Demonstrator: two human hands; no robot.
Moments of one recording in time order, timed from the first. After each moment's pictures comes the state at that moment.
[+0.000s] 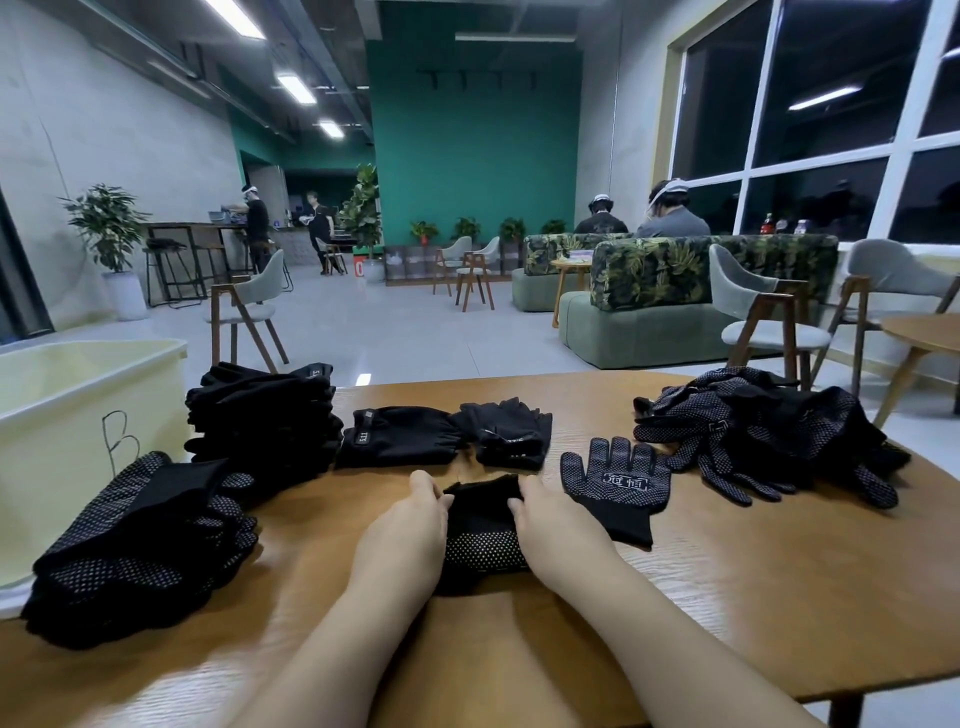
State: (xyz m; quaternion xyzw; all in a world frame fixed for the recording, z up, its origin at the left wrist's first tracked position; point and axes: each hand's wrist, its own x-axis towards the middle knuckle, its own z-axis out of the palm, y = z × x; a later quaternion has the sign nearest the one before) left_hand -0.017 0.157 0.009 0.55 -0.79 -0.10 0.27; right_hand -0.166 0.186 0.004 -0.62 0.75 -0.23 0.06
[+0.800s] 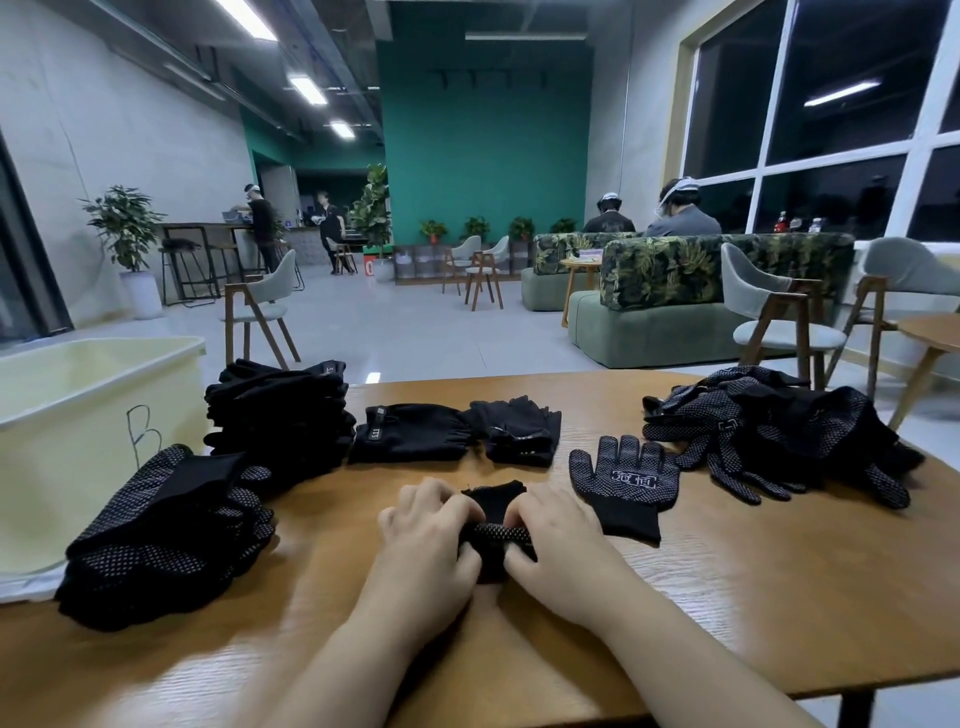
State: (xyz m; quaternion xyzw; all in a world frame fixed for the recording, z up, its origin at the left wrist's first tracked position) left_hand -0.007 0.175 -0.008 0.45 -0.84 -0.01 0.31; right_hand -0.166 0.210 -0.005 -0.73 0.64 -0.24 -0.02
